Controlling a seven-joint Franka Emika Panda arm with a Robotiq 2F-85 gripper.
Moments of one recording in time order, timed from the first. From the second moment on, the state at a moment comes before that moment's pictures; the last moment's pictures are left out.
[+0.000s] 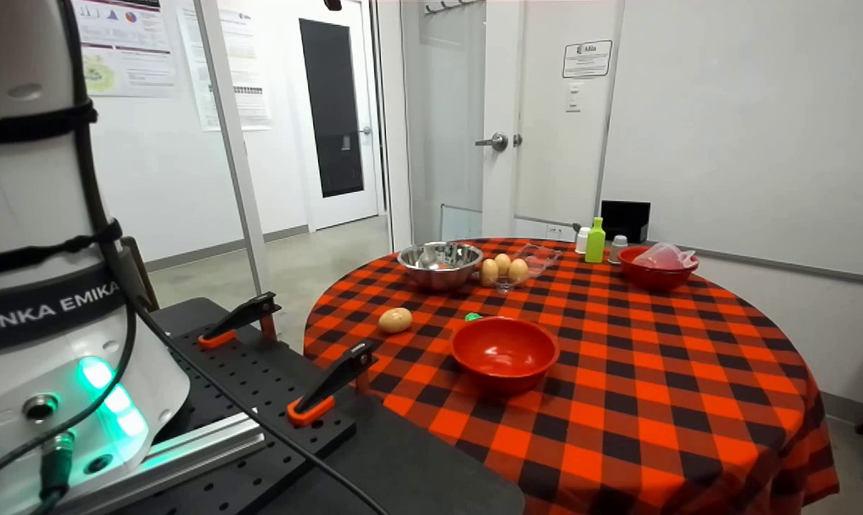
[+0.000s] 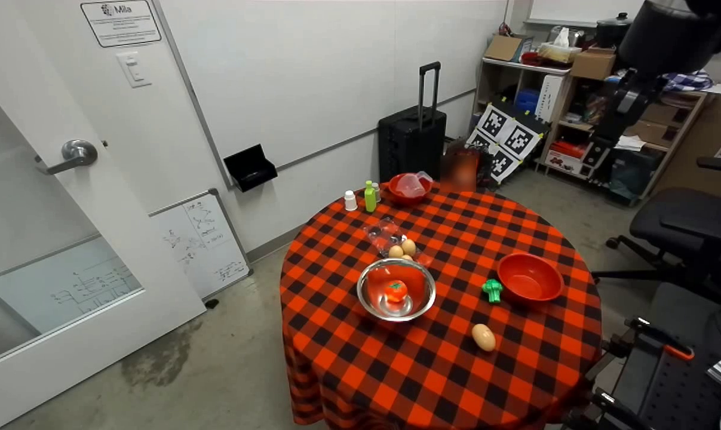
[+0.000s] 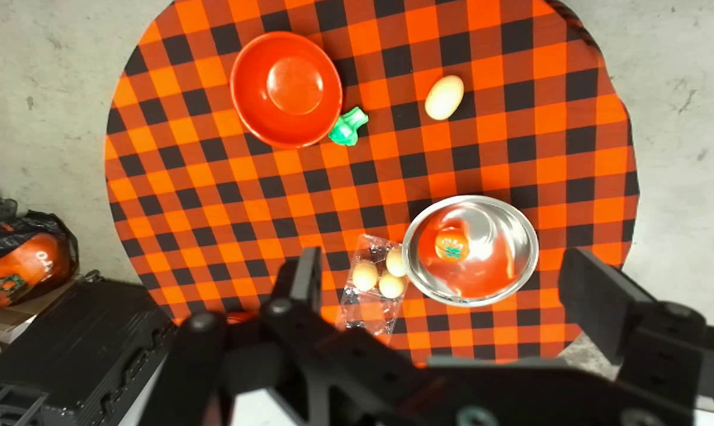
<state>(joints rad) 0.00 -0.71 0.13 -2.48 -0.10 1.91 0.09</state>
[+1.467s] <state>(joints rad) 0.05 -0.43 0.15 -2.56 -0.14 1.99 0.03</state>
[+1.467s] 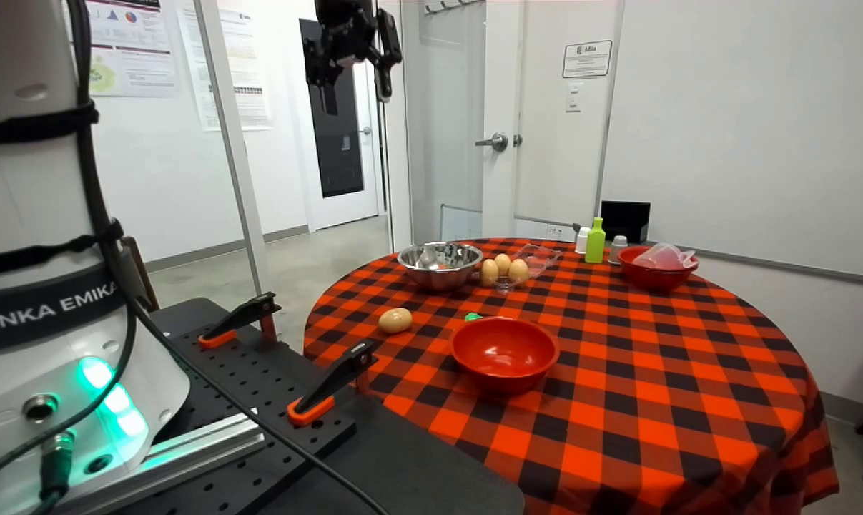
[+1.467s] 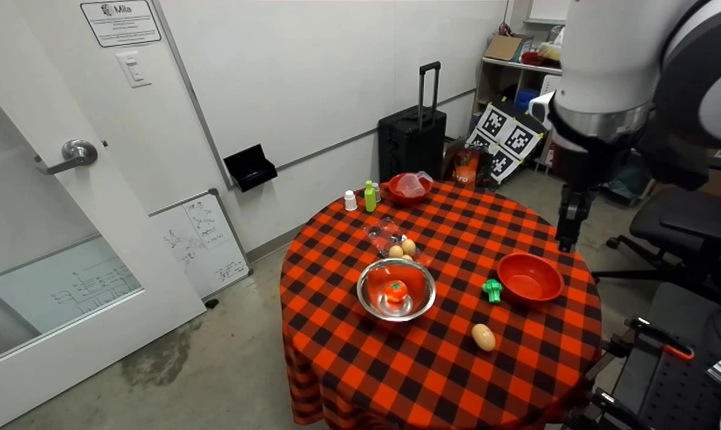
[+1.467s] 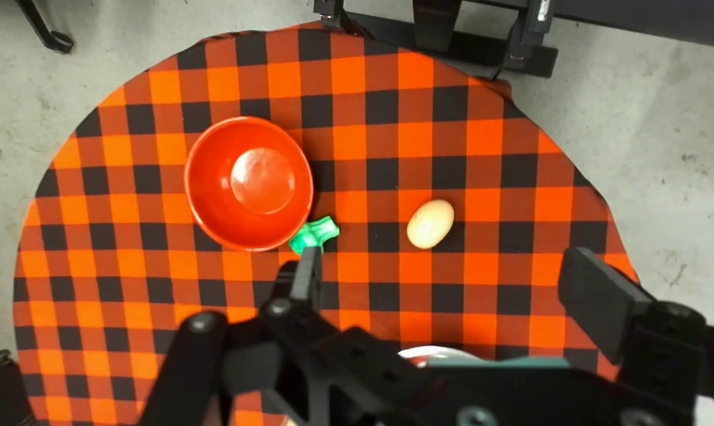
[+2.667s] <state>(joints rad) 0.00 0.43 0.03 -2.26 -0.31 2.31 -0.38</state>
